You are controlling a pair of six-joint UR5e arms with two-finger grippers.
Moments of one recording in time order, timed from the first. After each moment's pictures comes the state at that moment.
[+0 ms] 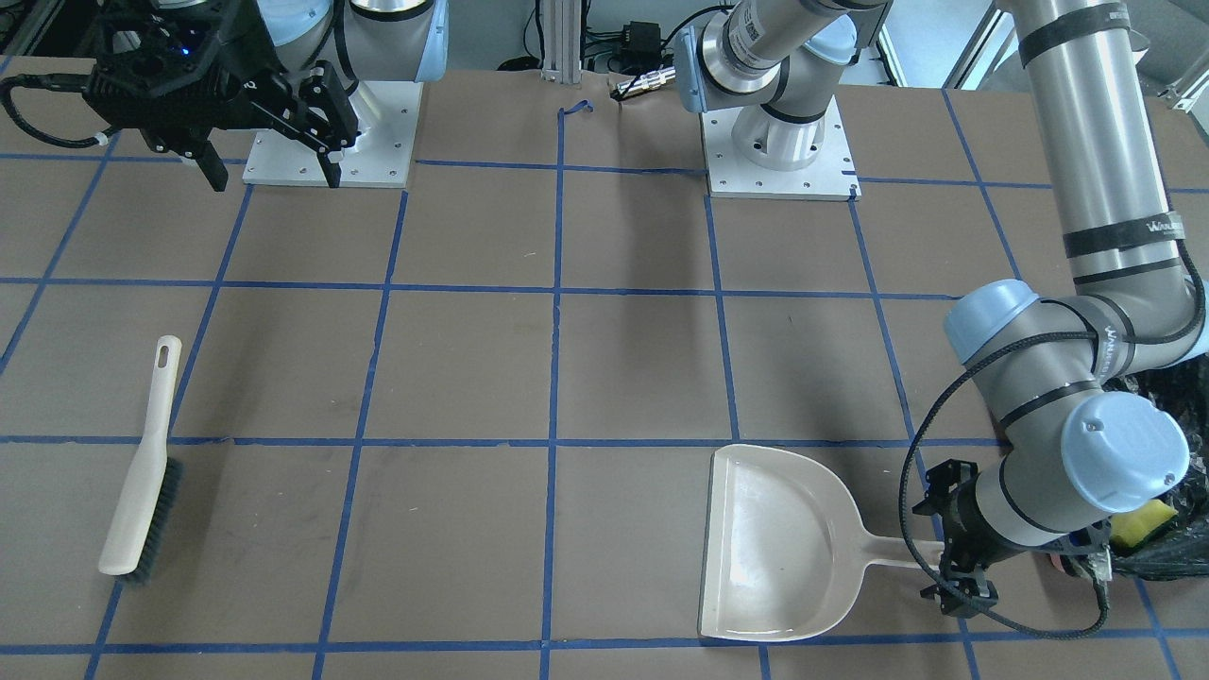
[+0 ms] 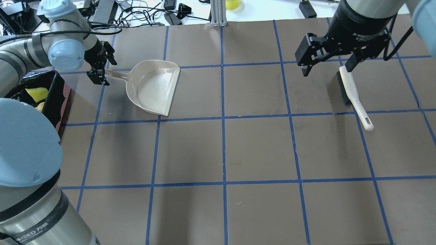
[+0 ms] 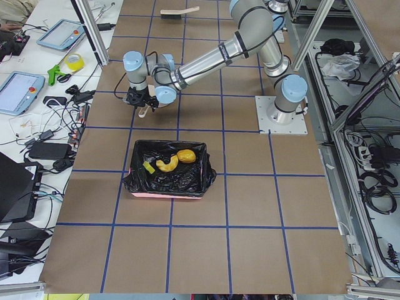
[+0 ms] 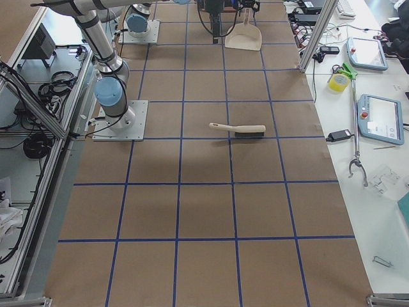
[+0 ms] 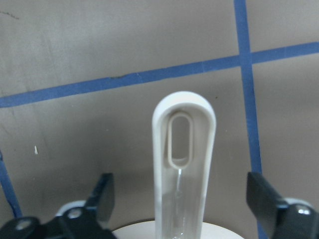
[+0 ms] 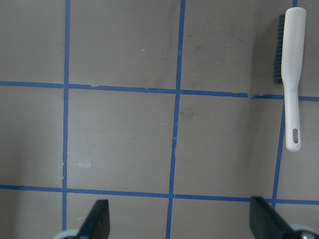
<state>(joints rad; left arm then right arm) -1.33 -2.16 -1.42 -1.09 1.58 -1.17 1.60 -1.64 1.52 -1.50 -1.56 -0.04</state>
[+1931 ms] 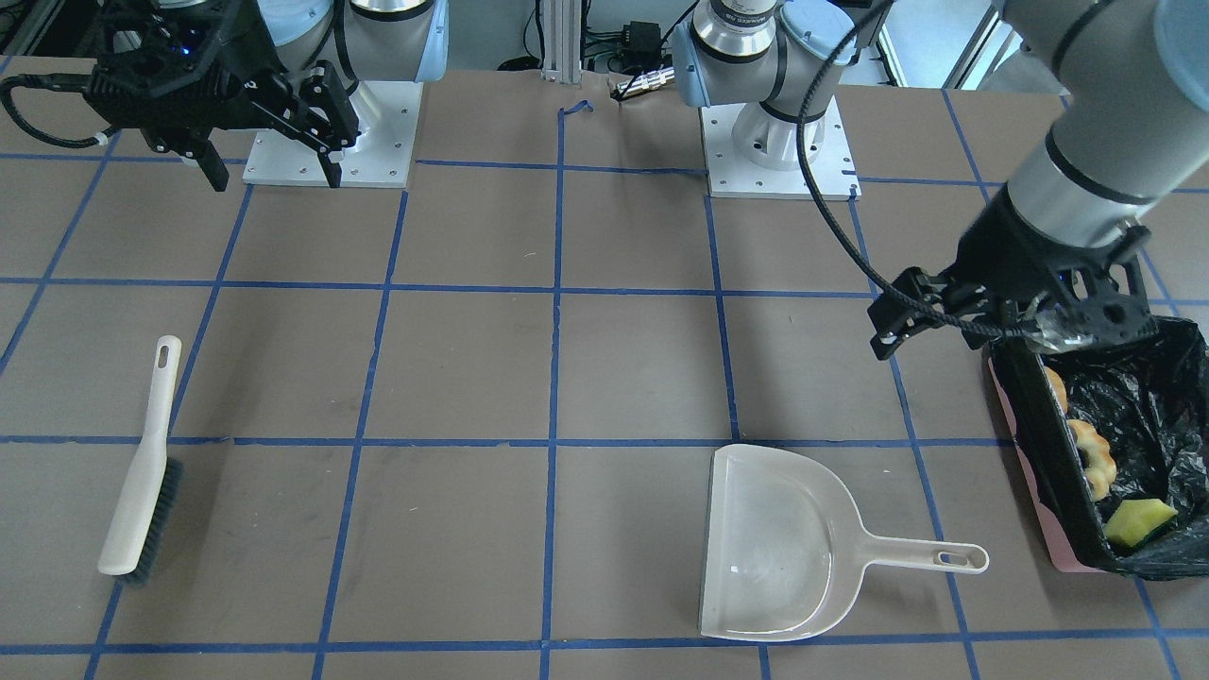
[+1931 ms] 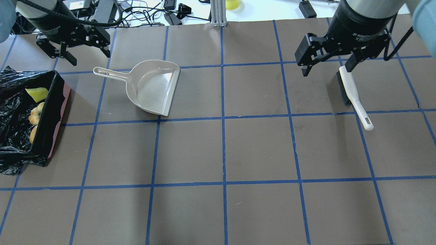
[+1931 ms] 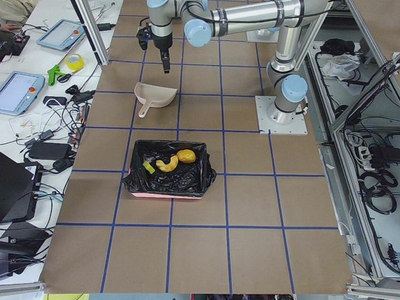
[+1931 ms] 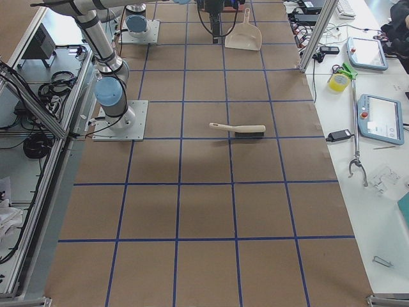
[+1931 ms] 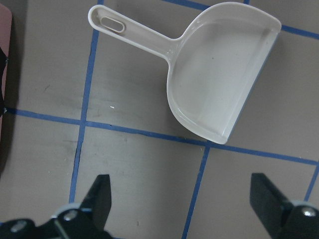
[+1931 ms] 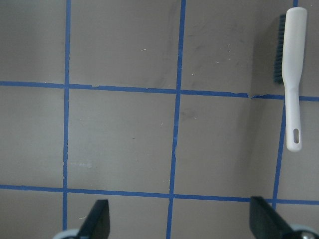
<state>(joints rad) -1.43 -1.71 -1.44 -1.51 1.51 -0.01 1.60 -1.64 1.52 -1.50 -1.56 -0.04</state>
